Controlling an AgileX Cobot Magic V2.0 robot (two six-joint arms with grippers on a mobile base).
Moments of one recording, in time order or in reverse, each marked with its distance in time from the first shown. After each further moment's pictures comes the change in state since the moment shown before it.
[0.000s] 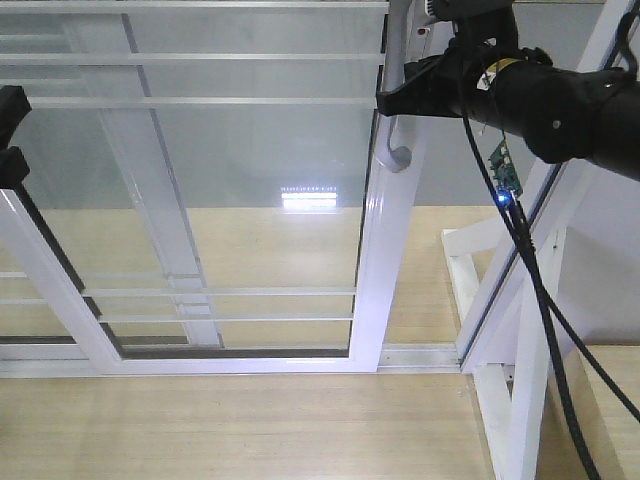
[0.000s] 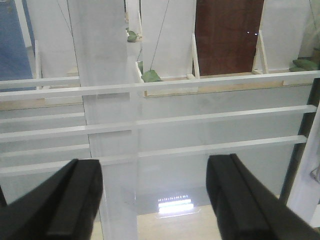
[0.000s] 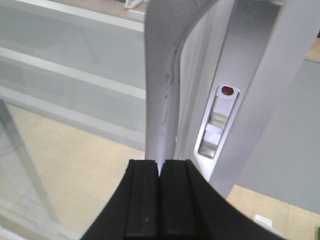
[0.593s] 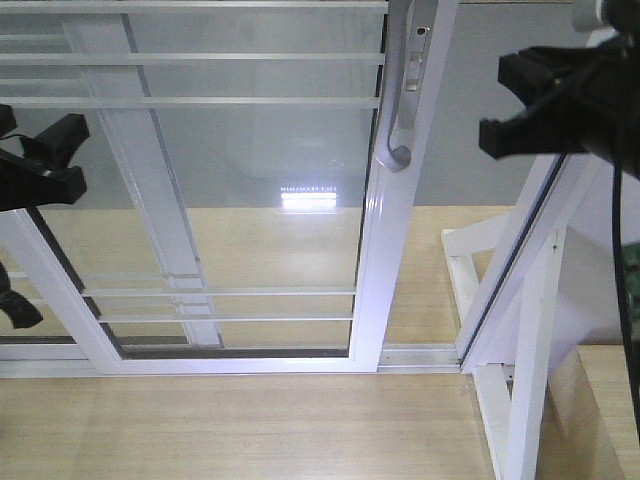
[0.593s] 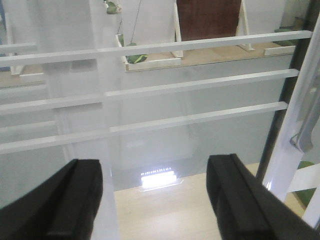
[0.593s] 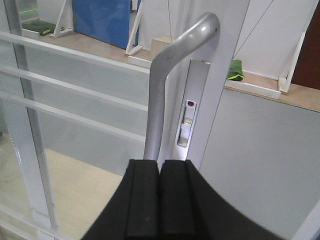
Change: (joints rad) left arm -0.094 0.158 0.000 0.000 -0.065 0.001; right arm 0.000 -0.597 0.409 -0.031 0.002 0.000
